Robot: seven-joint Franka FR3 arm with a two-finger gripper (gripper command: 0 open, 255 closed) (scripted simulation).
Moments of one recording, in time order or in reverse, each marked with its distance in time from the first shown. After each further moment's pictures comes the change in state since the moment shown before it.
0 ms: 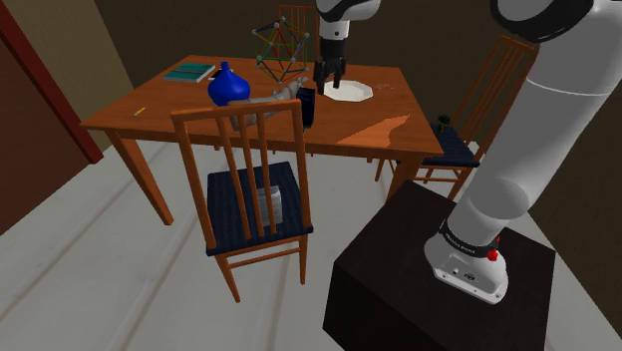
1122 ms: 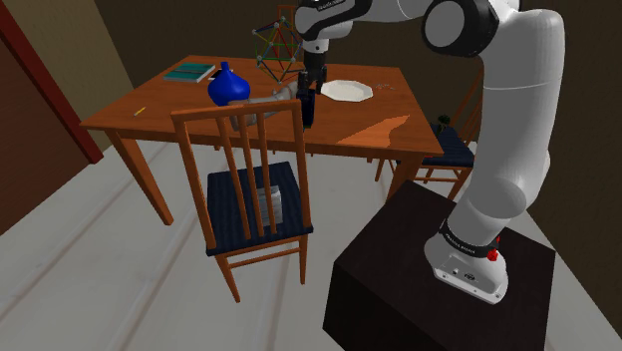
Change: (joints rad) arm -0.032 0.325 -0.003 0.289 0.047 0.078 -0.061
